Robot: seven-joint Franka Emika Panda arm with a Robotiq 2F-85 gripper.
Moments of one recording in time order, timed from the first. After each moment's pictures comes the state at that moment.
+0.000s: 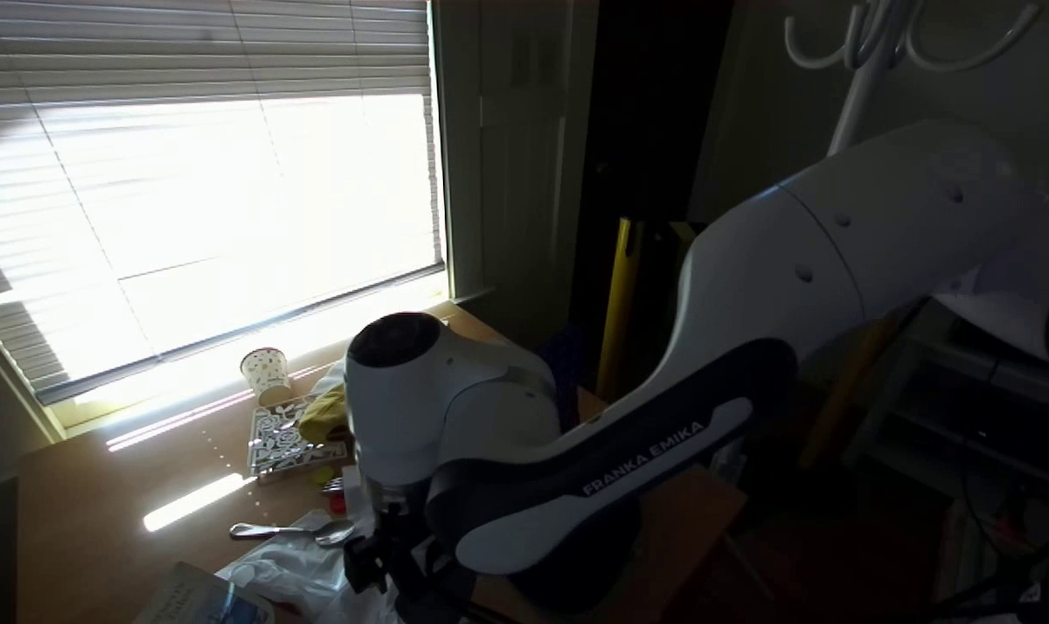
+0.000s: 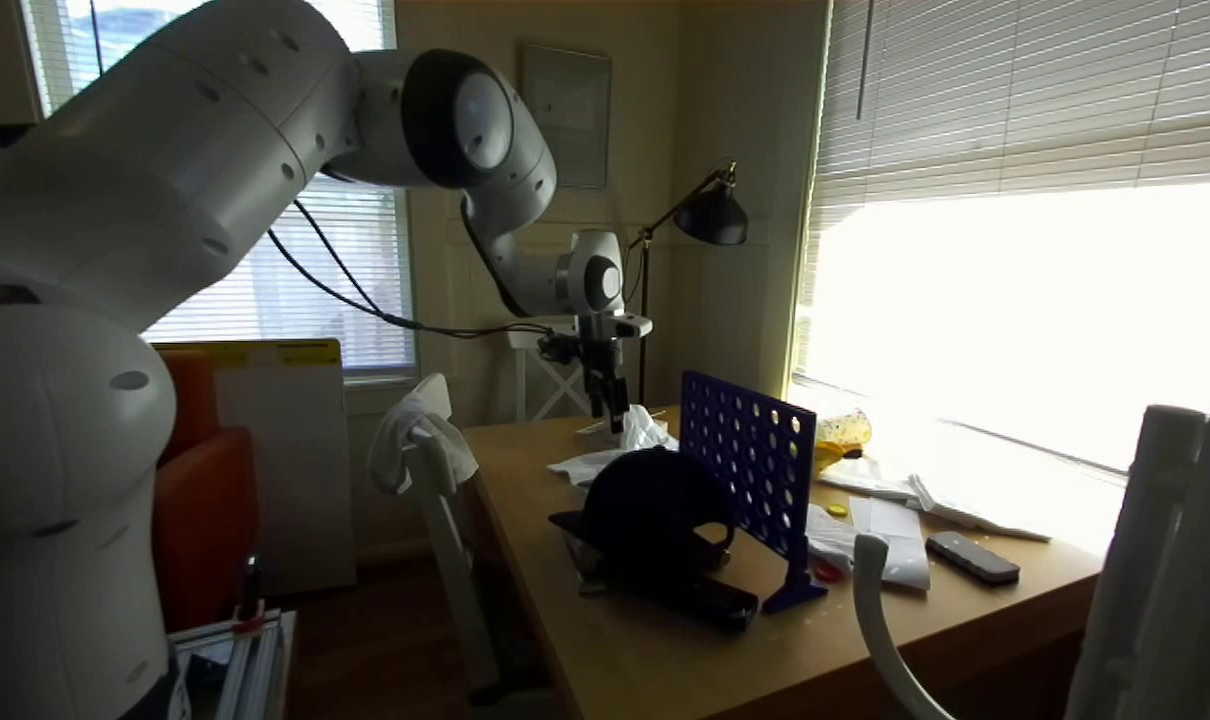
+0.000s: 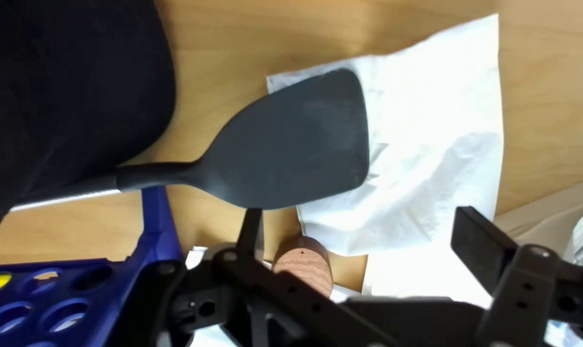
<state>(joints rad) 0.59 0.75 0.10 -1.45 -0.21 2.27 0.85</state>
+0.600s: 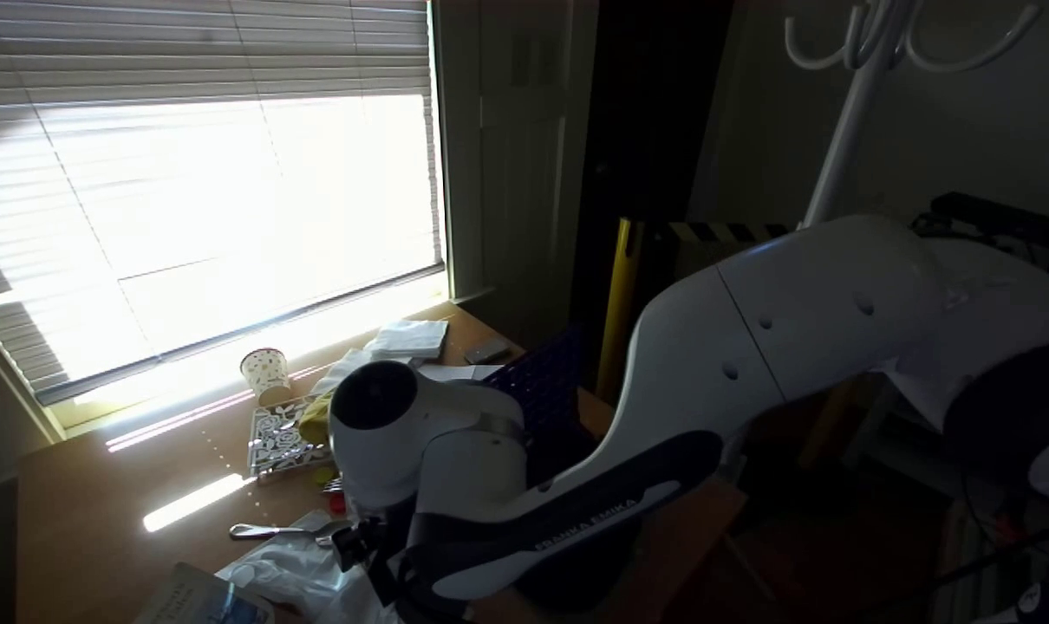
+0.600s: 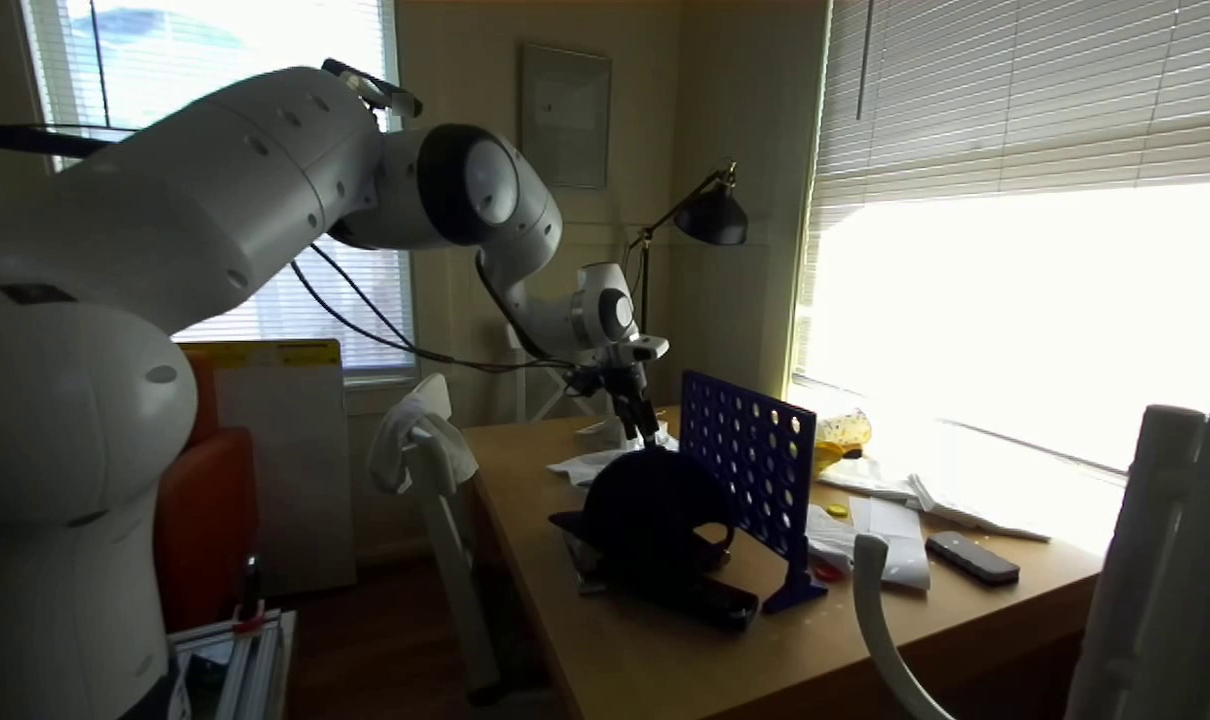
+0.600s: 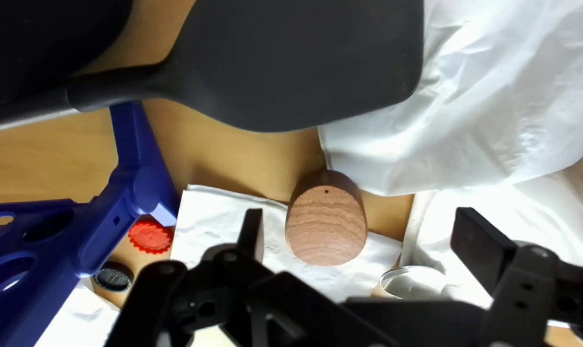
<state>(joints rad) 0.69 0.94 -0.07 -1.26 -0.27 2.34 0.93</state>
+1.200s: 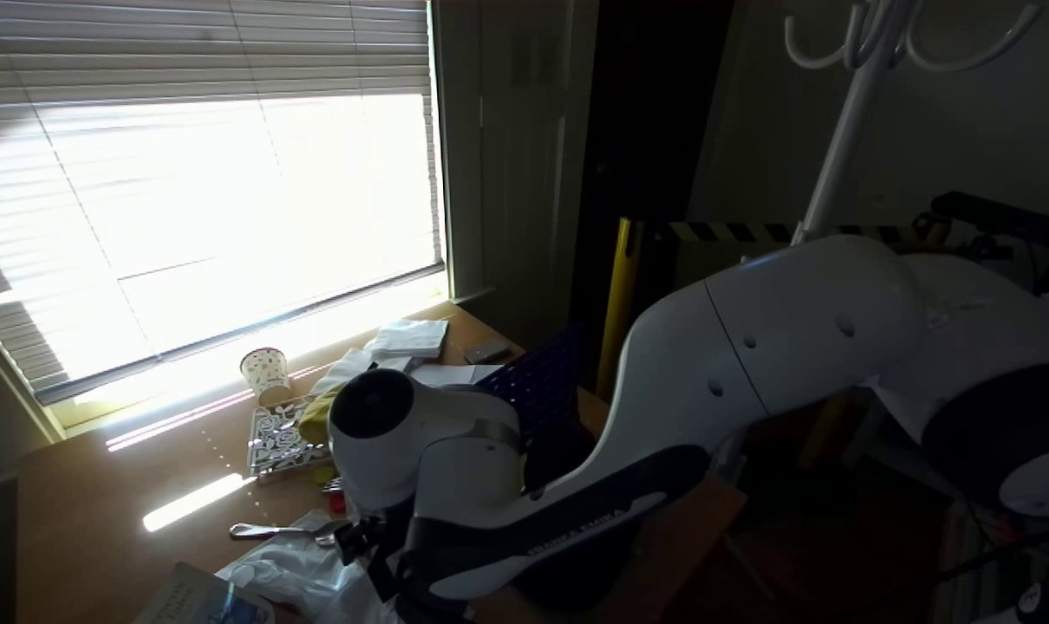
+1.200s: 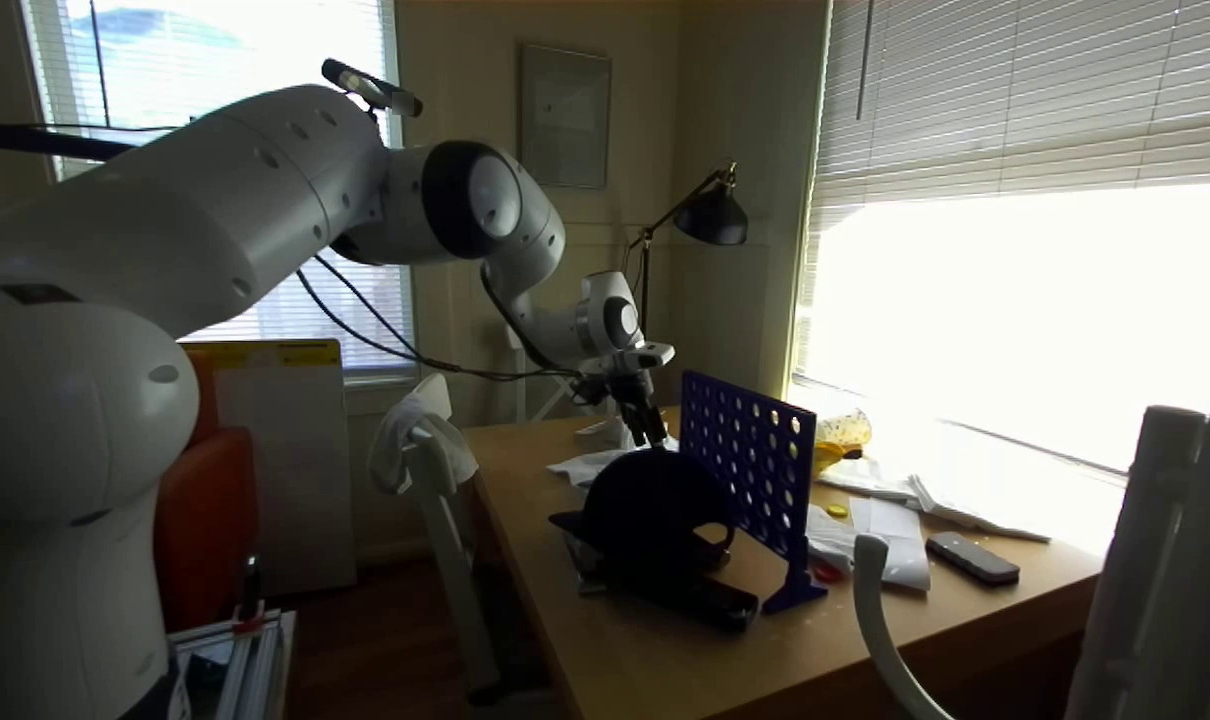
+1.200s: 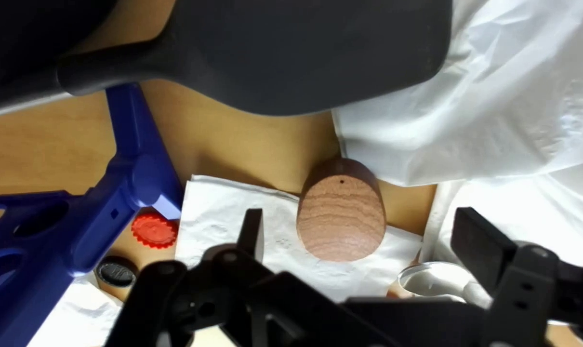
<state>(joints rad) 0.70 0.98 -0.11 -1.21 -0.27 2.34 0.94</state>
